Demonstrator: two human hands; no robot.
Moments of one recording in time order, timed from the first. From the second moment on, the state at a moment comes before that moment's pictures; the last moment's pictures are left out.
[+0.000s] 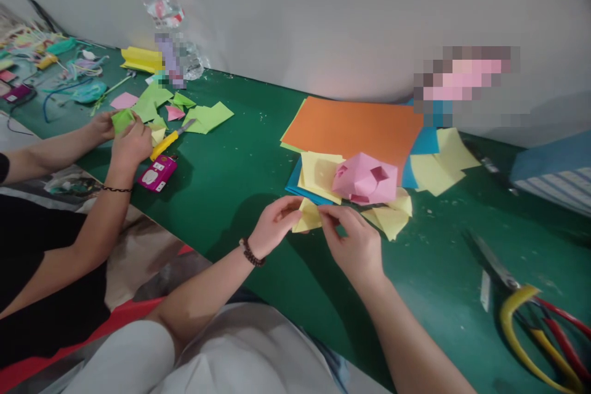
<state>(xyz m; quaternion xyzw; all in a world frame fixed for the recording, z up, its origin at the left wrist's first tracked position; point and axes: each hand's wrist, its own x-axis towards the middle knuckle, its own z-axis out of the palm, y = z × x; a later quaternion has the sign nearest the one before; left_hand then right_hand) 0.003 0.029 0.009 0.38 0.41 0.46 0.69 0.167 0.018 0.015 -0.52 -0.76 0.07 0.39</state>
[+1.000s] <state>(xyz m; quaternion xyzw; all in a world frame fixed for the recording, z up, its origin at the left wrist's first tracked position) 0.004 0.033 0.002 0.42 0.48 0.50 0.59 0.162 0.019 0.008 -0.45 -0.81 0.03 0.37</state>
